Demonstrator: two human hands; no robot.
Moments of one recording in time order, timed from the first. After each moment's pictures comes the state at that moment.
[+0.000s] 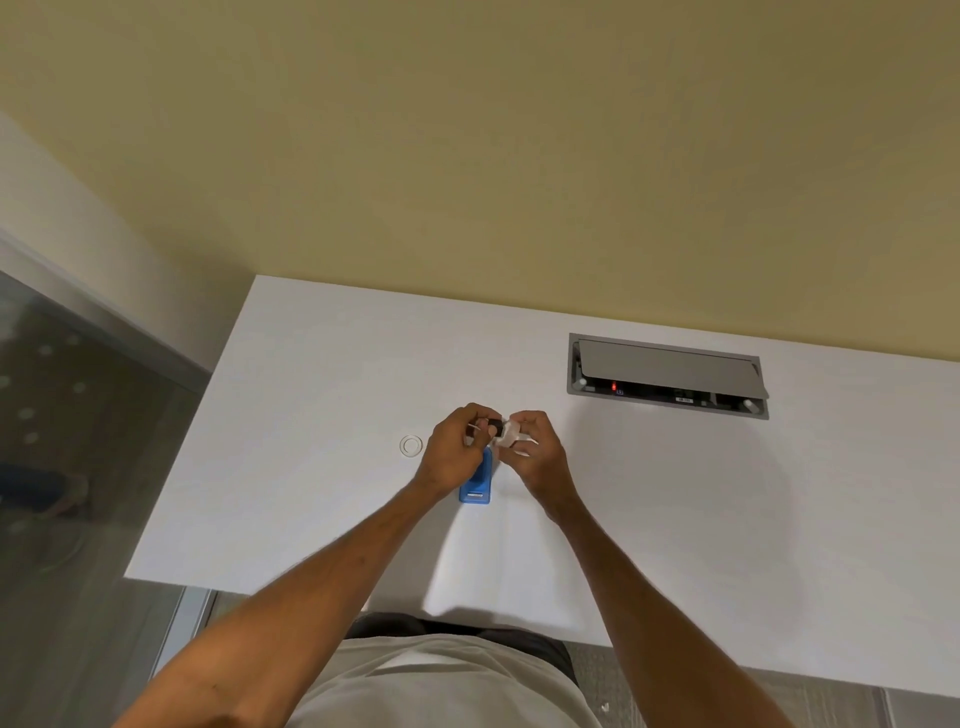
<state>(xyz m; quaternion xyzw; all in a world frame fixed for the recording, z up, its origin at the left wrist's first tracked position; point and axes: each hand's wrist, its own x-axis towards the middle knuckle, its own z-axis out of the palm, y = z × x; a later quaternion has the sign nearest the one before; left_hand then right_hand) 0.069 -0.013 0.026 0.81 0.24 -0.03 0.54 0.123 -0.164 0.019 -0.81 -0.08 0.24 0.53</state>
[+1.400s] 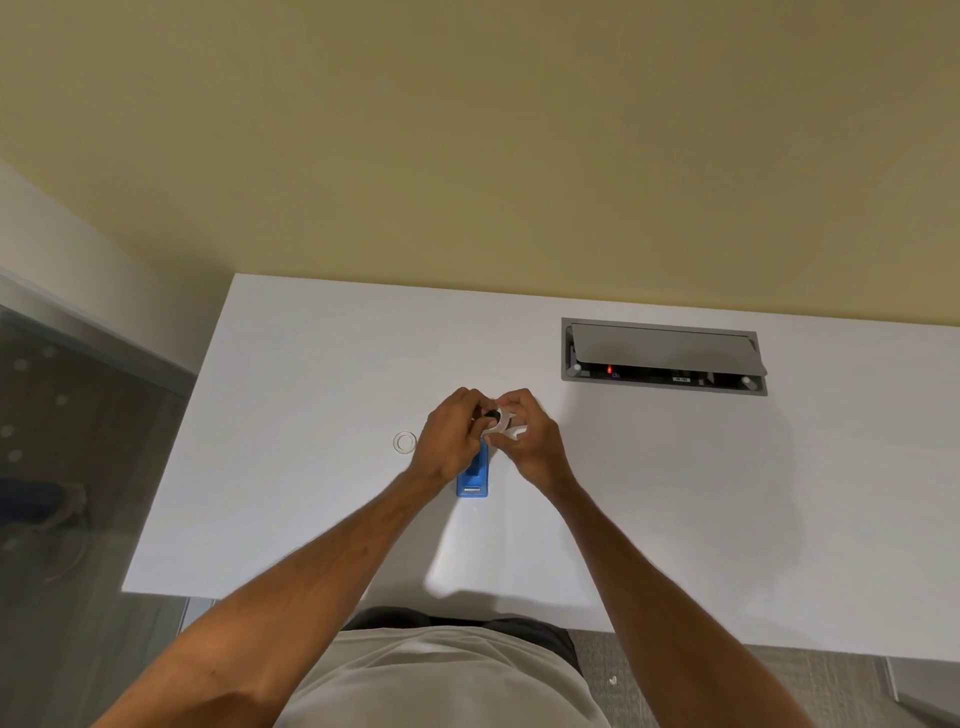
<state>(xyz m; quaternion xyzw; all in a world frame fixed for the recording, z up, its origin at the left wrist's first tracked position) 0.091 -0.008 0.023 0.90 0.17 -0.07 0.39 0.141 -0.159 0.020 -0.83 -0.13 0.23 0.49</state>
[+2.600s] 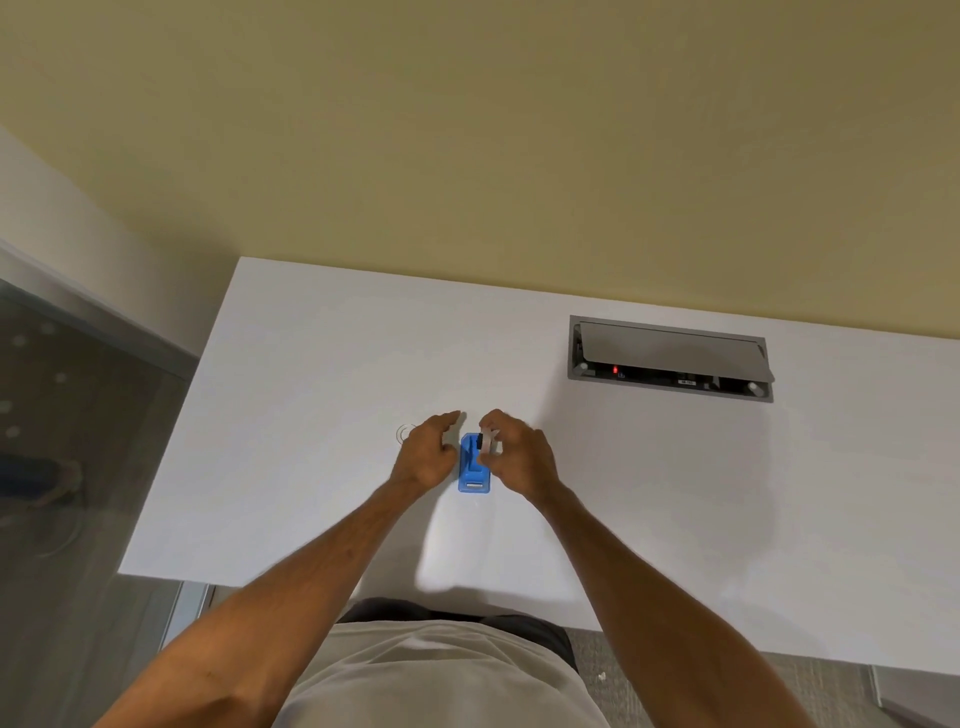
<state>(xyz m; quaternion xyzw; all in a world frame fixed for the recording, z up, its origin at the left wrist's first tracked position) 0.052 0.017 0.008 0.84 0.27 -0.19 0.44 0.128 -0.141 0.004 -0.90 -0.25 0.25 0.25</state>
